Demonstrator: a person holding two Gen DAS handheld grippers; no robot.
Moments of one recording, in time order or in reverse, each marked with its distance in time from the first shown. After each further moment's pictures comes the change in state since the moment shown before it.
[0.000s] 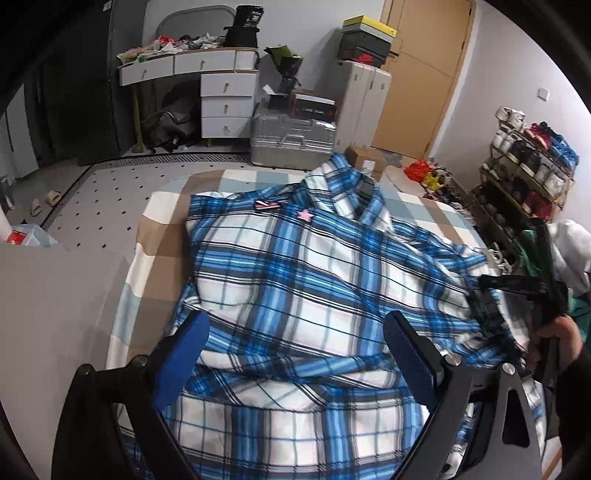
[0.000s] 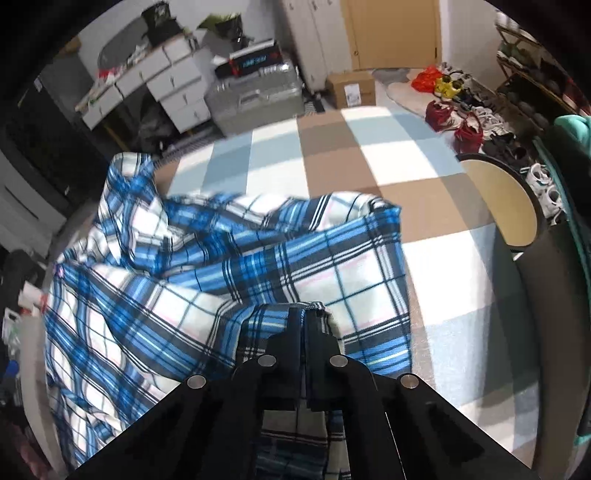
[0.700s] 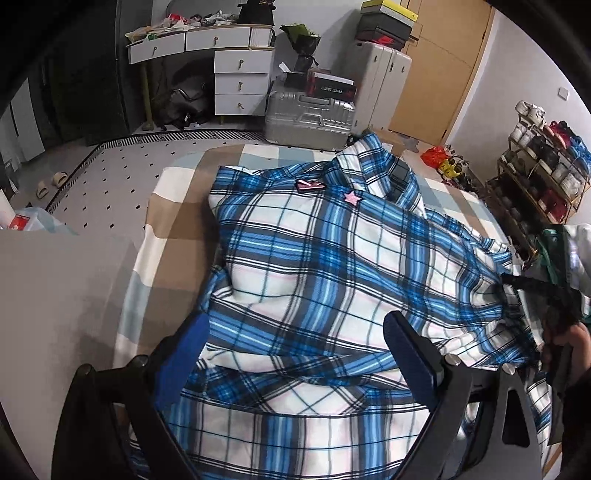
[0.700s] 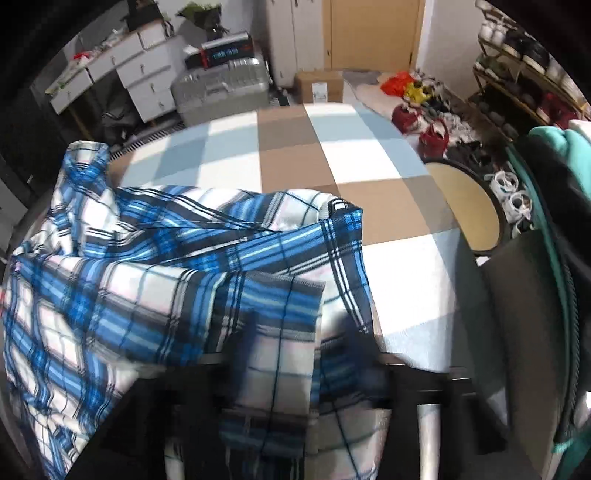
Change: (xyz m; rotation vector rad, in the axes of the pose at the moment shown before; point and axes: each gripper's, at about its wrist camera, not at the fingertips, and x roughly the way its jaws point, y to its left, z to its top) left arm 0.016 0.031 0.000 -0.016 0.099 0.035; right arm 0.008 0.002 0.004 -0.024 0.004 -0.196
